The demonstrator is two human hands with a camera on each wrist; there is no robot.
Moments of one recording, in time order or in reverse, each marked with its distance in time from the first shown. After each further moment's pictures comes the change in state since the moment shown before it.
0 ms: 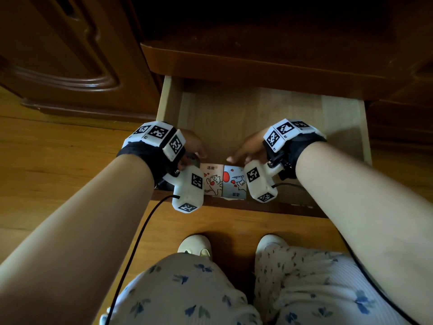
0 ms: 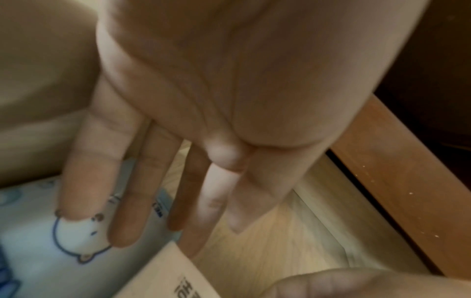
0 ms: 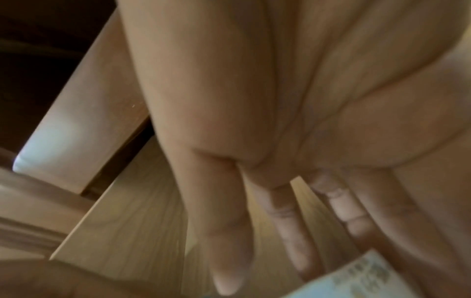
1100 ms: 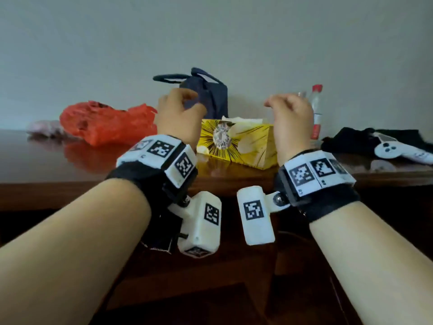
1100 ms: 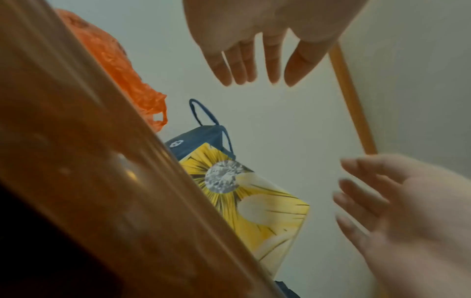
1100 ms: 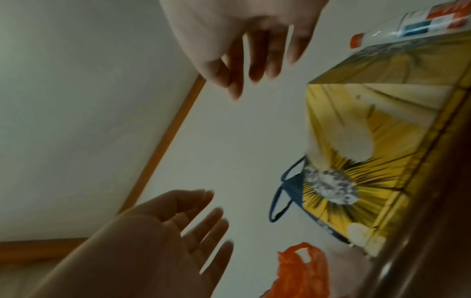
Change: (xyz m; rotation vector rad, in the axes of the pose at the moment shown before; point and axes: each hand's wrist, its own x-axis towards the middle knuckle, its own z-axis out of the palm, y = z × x) left_hand -0.430 0.267 -0.089 -0.601 0.935 1.707; right_hand -0.499 0.039 -0.178 0.838 2.121 -1.159
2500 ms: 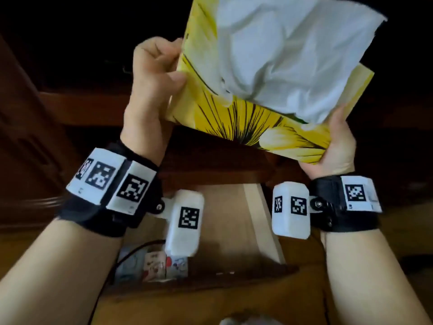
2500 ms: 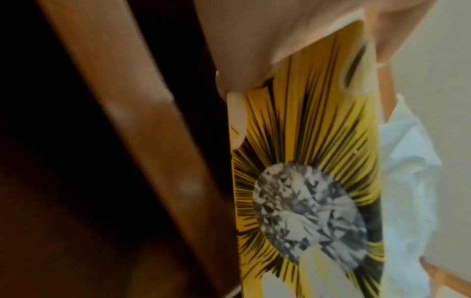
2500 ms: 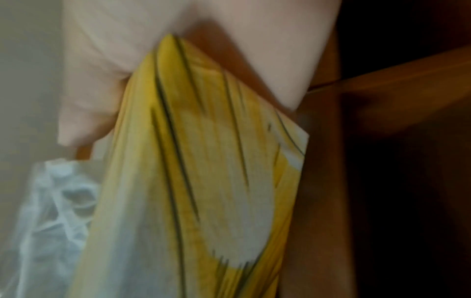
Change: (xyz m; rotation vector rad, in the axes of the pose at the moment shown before) left_hand -0.216 -0.118 -0.060 -0.652 -0.126 -0.228; right_hand -0.224 0.149 -0.095 1.035 -0.535 0.689
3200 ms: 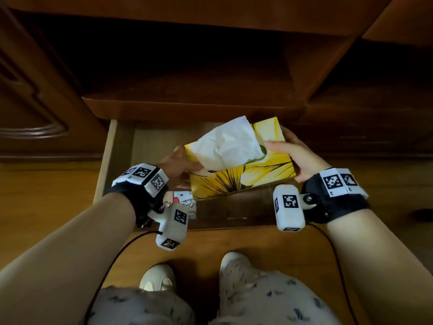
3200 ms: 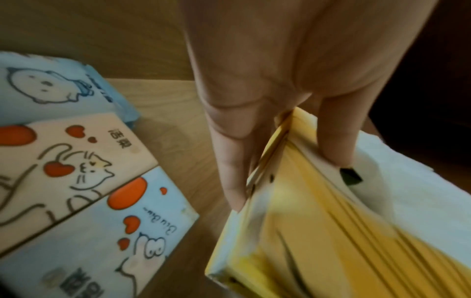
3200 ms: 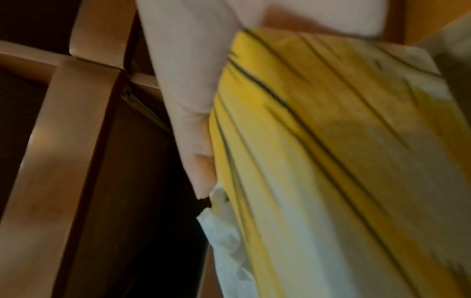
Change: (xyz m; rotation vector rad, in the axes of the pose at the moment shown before) left_hand -0.113 -0.177 -0.117 0.326 0.103 -1.287; right_hand -0.057 0.105 -0.096 -0.625 0.338 0.925
